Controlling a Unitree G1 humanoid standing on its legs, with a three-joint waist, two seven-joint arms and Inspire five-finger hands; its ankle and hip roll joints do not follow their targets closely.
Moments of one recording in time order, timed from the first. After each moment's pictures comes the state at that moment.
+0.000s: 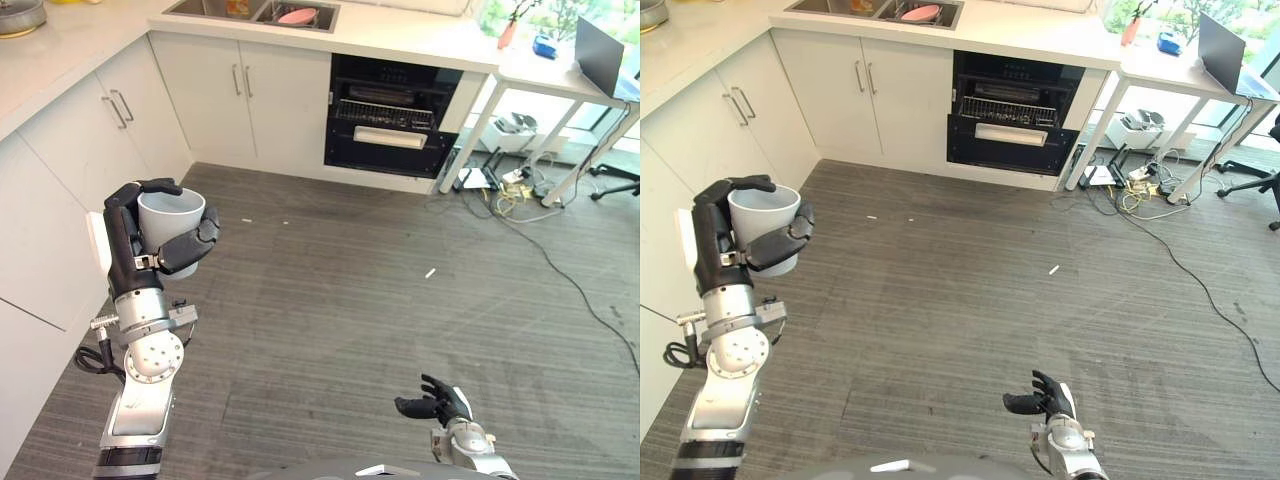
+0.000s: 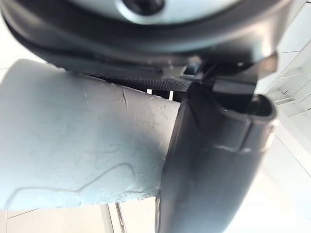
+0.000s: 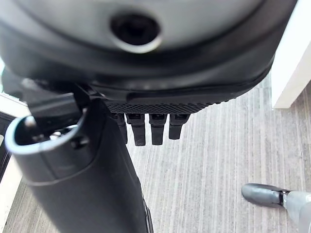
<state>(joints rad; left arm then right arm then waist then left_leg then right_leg) 0.10 0.39 0.12 -0.19 0.05 -0.17 0.51 0.03 -0.17 0.16 0.94 0.20 -0.05 -0.19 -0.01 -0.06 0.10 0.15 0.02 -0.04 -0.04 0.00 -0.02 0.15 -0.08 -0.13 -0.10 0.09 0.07</state>
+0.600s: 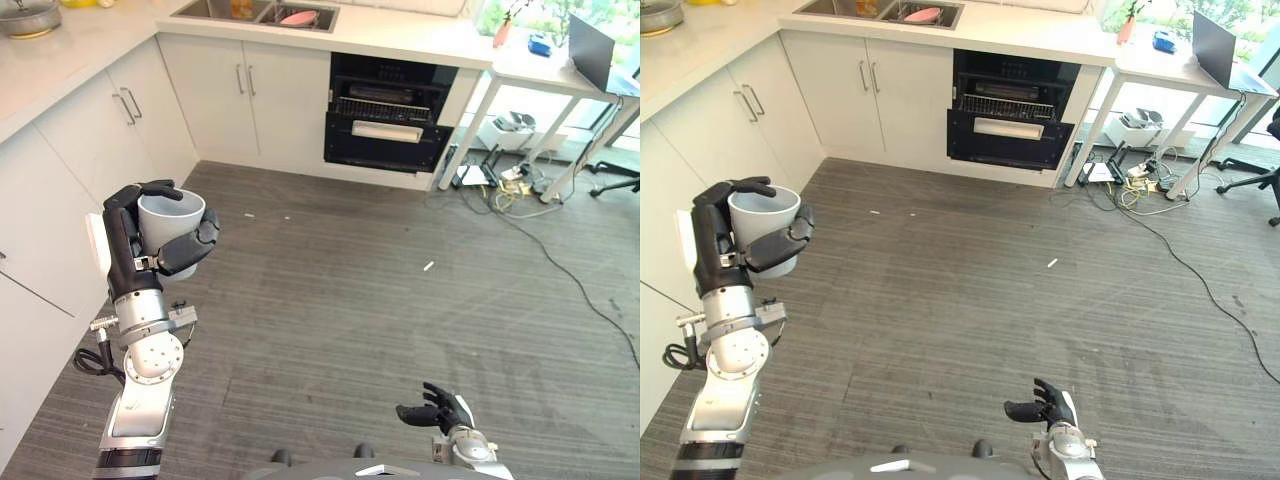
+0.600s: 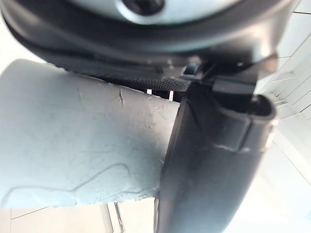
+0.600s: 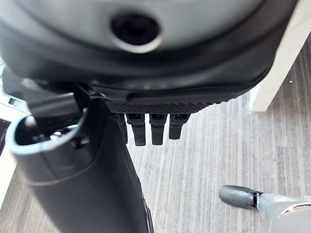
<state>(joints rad) 0.10 0.38 0.13 -0.19 0.05 -0.17 0.51 0.06 -0.17 0.16 0.94 0.20 -0.05 -0.19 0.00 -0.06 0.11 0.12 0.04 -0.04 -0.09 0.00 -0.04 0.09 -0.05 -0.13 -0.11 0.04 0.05</state>
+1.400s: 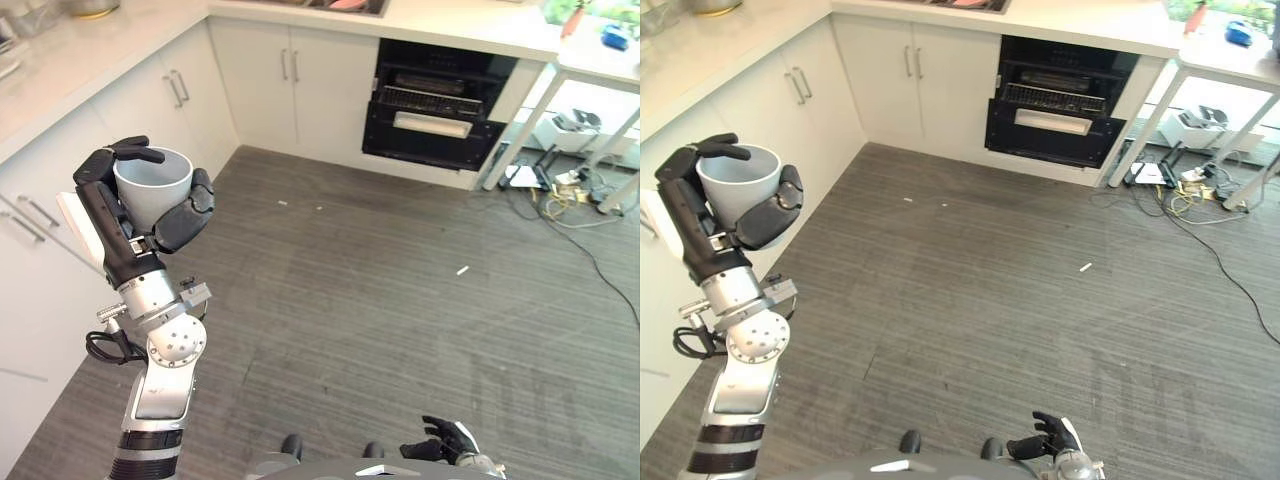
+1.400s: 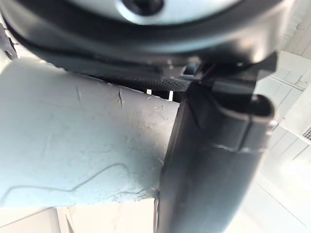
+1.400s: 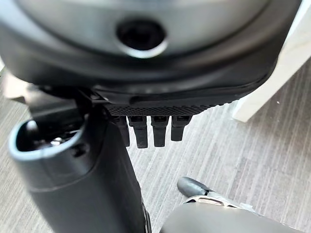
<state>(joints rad) 0.01 0.33 0.07 -0.28 0.21 -0.17 0.74 0.06 -0.21 0.28 1.11 0.16 -0.11 -0.12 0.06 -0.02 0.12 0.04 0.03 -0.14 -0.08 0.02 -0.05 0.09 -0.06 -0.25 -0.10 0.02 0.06</state>
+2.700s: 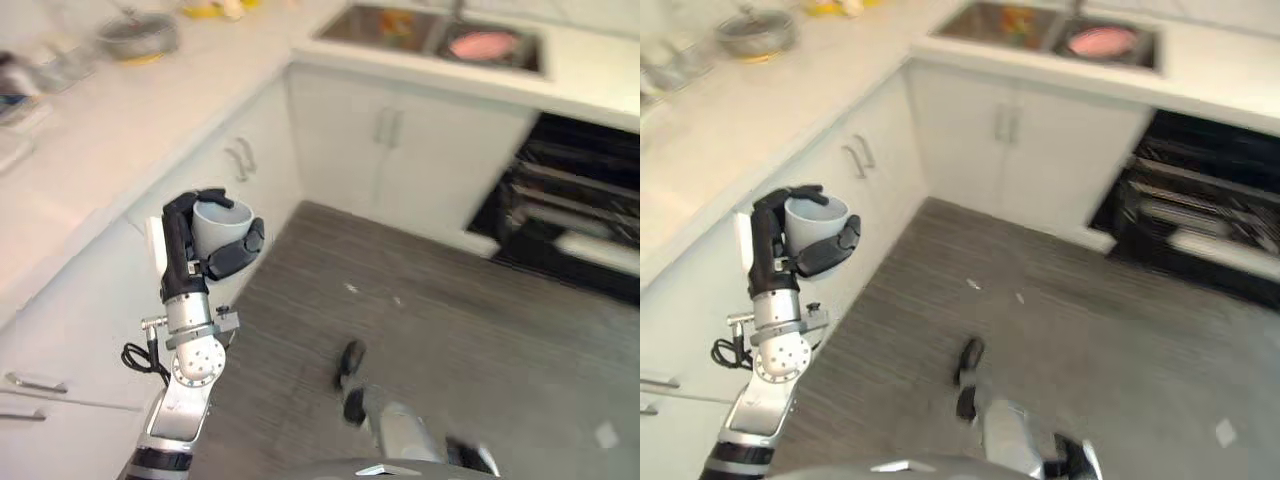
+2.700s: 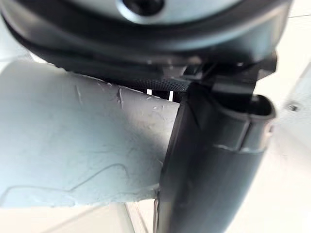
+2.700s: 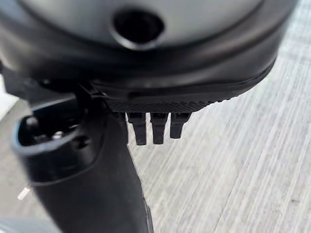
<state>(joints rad) 0.13 0.27 -0.02 -0.17 0.14 -0.10 0.57 0.15 -0.22 0.19 1.15 0.11 -0.08 -0.19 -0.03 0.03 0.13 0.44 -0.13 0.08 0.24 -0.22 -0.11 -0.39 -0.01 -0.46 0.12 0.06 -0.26</state>
